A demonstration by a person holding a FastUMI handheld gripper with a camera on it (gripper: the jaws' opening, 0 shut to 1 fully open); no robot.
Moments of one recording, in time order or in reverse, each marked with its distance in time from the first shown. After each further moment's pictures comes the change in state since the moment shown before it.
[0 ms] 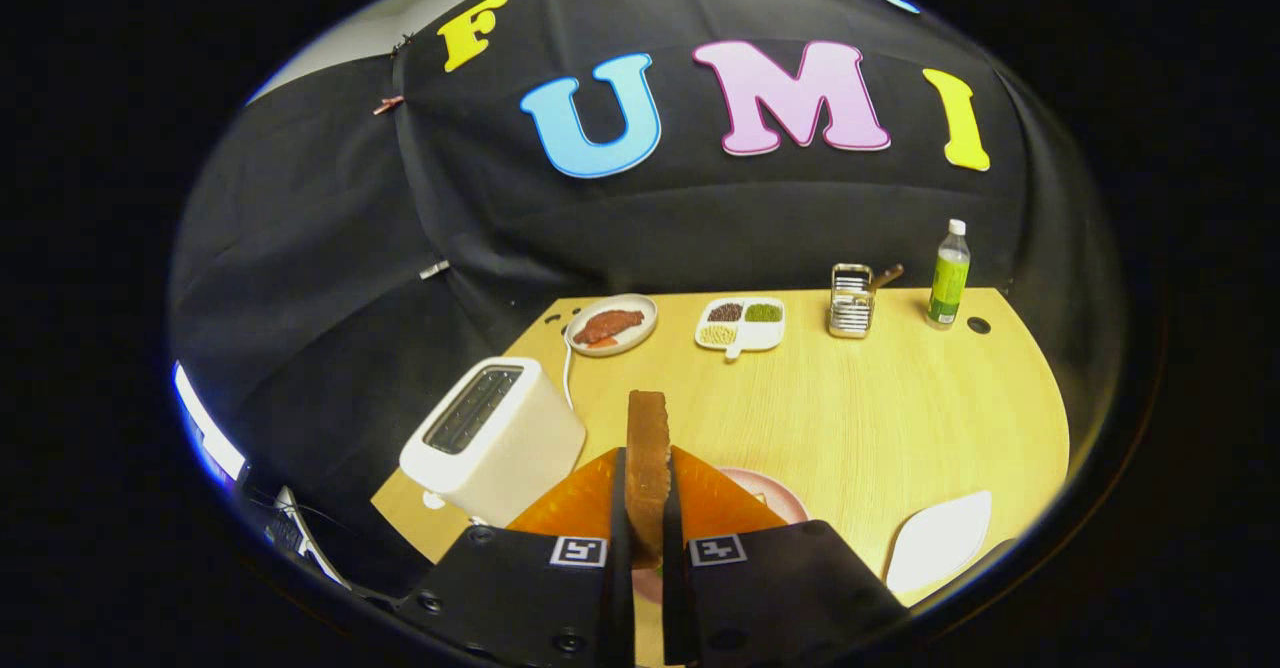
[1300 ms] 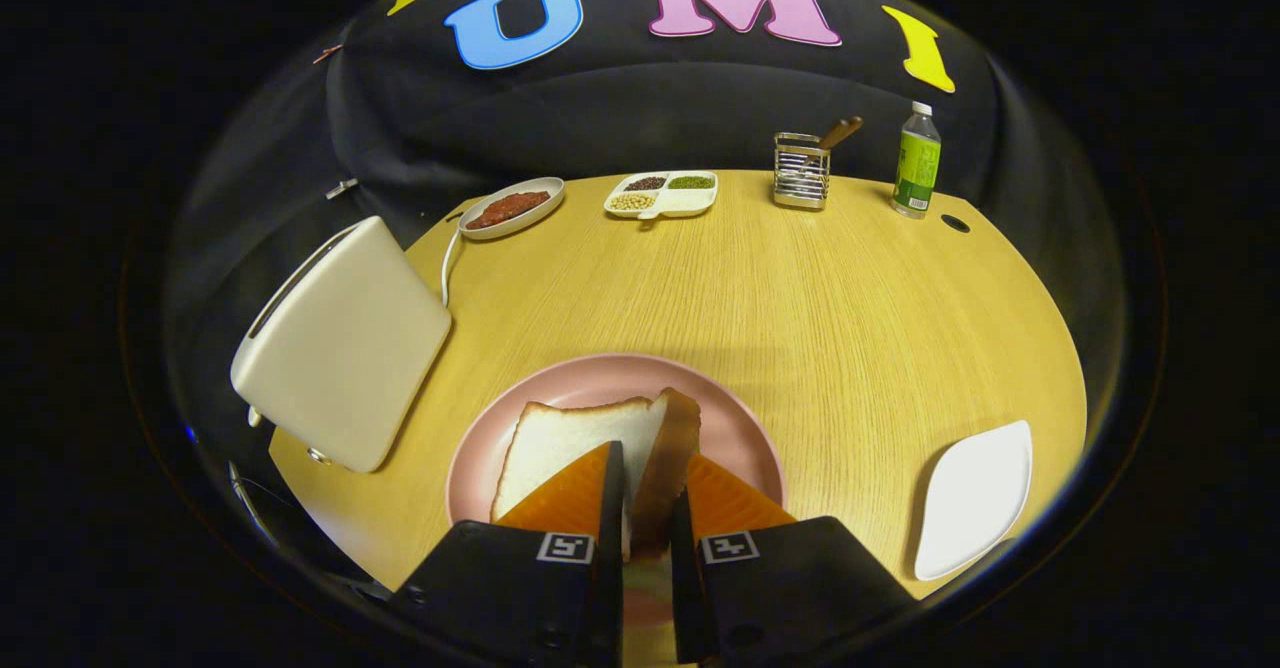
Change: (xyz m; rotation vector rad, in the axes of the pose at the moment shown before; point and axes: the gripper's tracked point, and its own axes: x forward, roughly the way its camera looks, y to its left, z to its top) arm 0.077 -0.092 -0.124 0.011 0.200 -0.185
